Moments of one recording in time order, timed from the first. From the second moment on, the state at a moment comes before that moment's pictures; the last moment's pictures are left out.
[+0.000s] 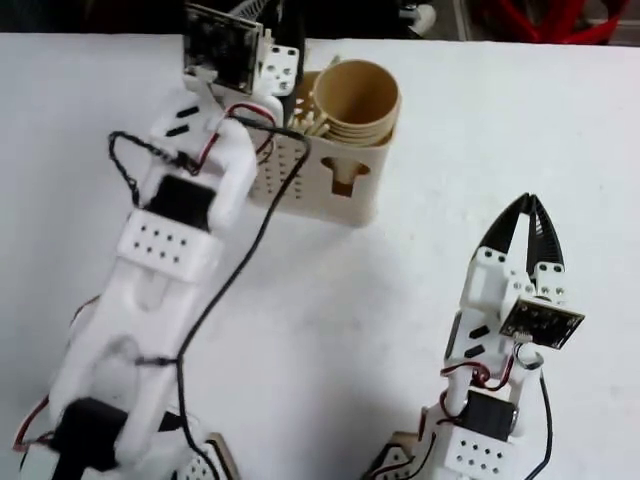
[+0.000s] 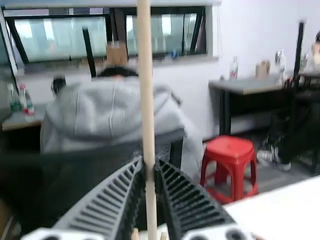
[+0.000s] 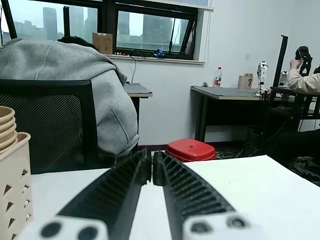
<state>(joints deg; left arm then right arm) 15.2 -18.7 13.8 10.6 -4.2 14.1 -102.2 96.4 5.5 4.6</state>
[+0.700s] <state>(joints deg) 13.2 -33.5 18.3 30.4 -10.2 14.1 -102.2 96.4 5.5 4.6</state>
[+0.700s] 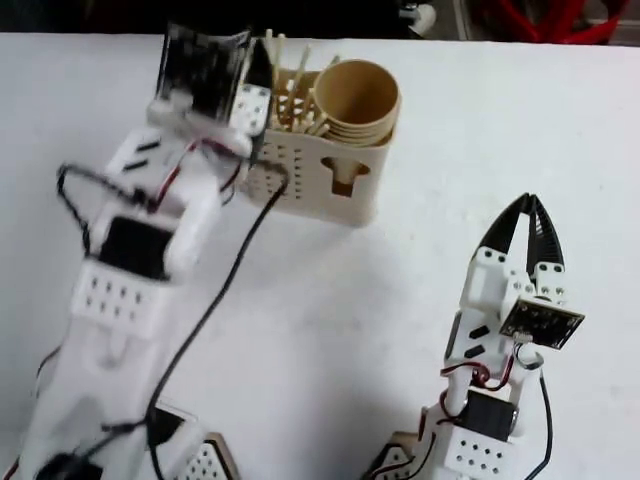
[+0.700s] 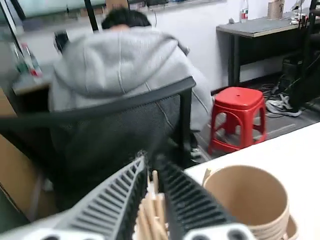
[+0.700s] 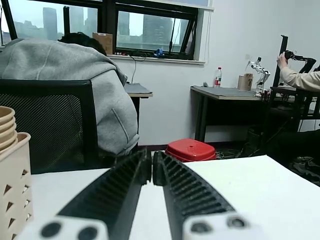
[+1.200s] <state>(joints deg) 13.2 -74.2 52.8 24.0 -12.4 12.7 -102.2 96.4 5.5 4.6</state>
